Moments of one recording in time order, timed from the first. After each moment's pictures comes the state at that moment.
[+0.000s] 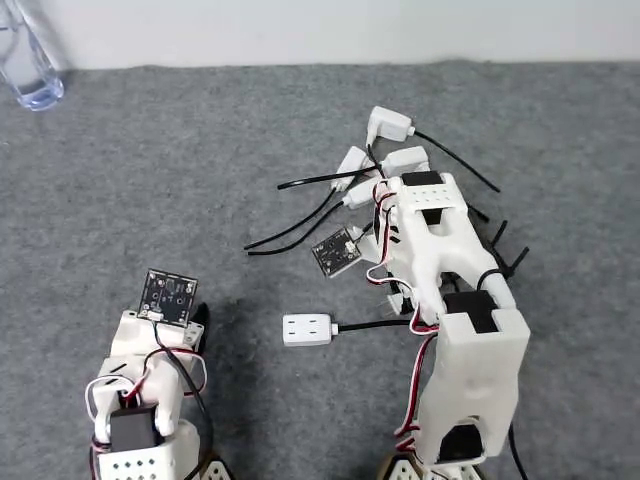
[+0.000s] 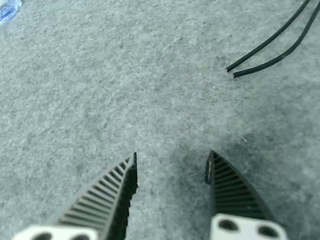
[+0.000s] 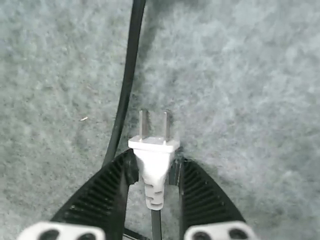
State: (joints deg) left arm -11.7 -103.3 96.6 60.9 -16.0; right arm -8.6 28.8 0.4 83.3 104.4
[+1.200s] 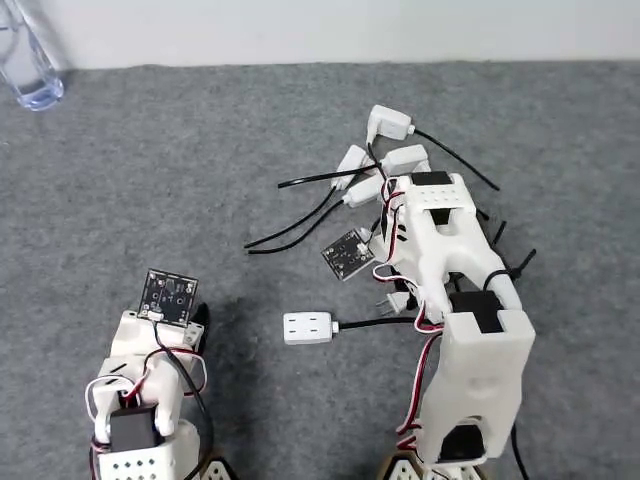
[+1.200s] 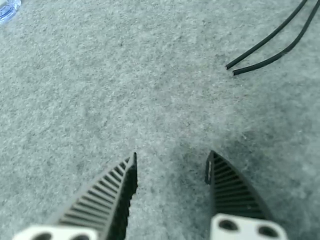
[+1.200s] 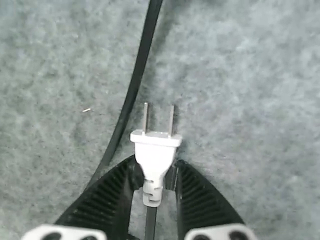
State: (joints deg) left arm -11.7 -103.3 96.6 61.0 -16.0; right arm -6.6 28.6 0.7 81.4 112.1
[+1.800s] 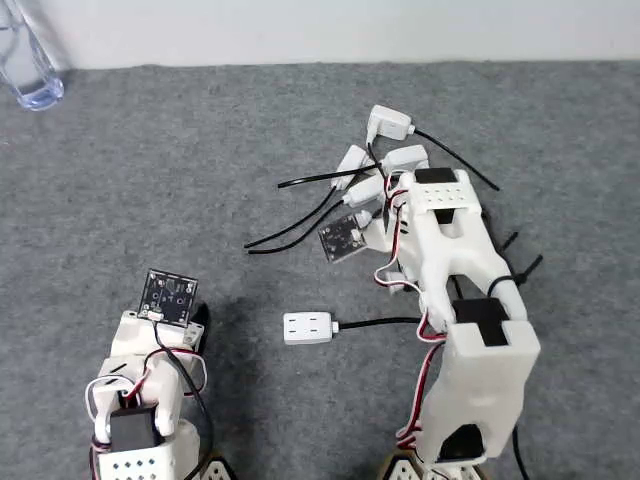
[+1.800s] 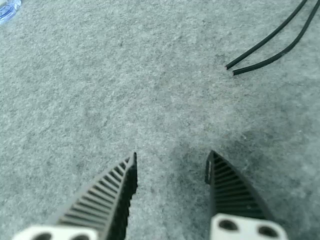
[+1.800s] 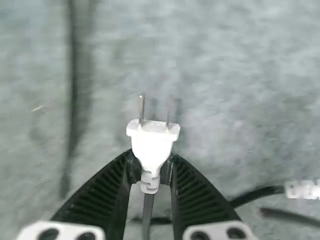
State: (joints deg) left arm -11.7 -103.3 96.6 61.0 -16.0; right arm -7.2 24.5 2.0 72.2 98.1
